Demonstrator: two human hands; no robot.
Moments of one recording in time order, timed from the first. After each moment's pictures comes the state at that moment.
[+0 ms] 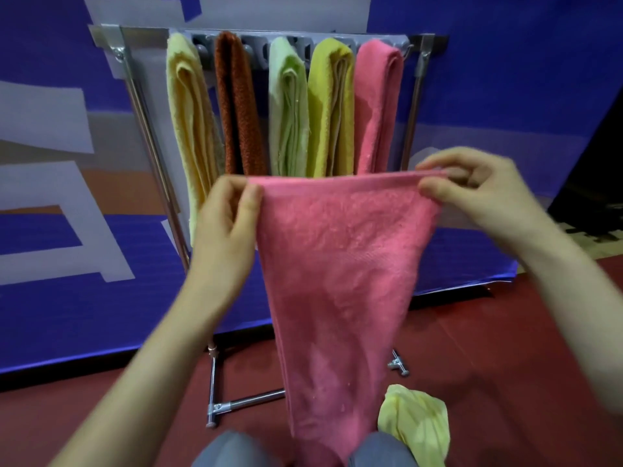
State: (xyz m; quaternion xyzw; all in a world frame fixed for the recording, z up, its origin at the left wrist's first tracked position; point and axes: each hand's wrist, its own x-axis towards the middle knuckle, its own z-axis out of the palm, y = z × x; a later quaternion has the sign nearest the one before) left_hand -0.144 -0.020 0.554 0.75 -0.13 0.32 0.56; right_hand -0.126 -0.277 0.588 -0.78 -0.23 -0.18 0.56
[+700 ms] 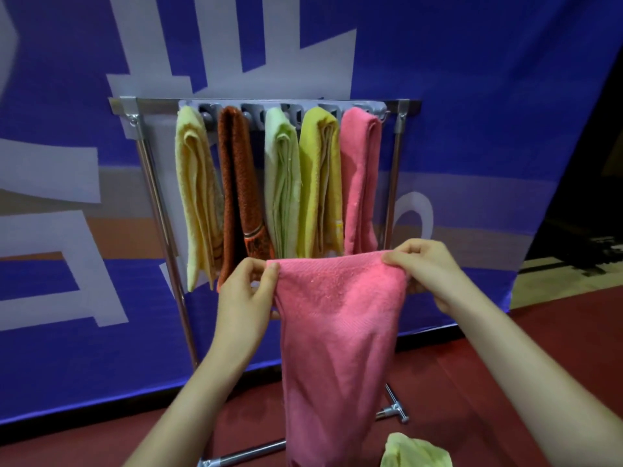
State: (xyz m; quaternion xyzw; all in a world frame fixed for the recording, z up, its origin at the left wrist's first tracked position) left_hand -0.133 -0.036 0.531 0.76 -0.05 0.24 0.61; right_hand -0.114 -0.259 0.565 -0.78 0.03 -0.11 0.62
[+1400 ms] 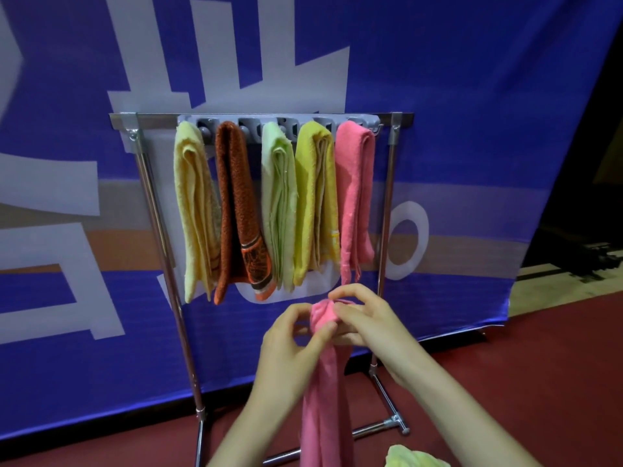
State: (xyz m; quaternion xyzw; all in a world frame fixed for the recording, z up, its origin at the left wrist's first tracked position) left_hand -0.163 -0.074 0.503 0.77 -0.12 0.16 0.61; right_hand -0.158 -0.200 0.537 -0.70 -0.08 0.04 0.71
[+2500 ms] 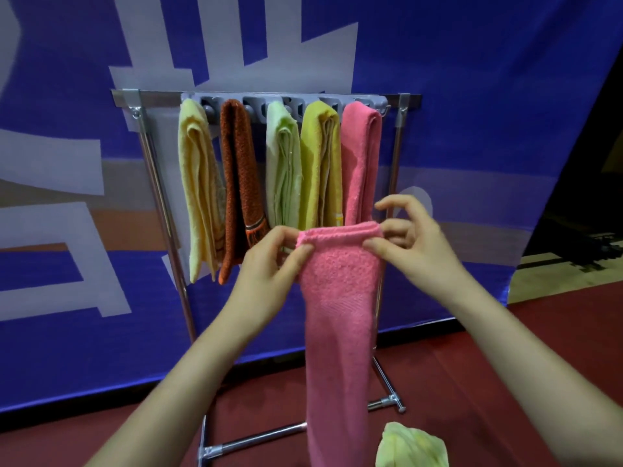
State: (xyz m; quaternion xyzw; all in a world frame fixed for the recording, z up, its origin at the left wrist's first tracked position) left_hand -0.151 -0.048 0.569 0.77 -0.23 0.21 0.56; right_hand -0.140 -0.242 0.583 -0.76 -0.25 -0.18 0.58
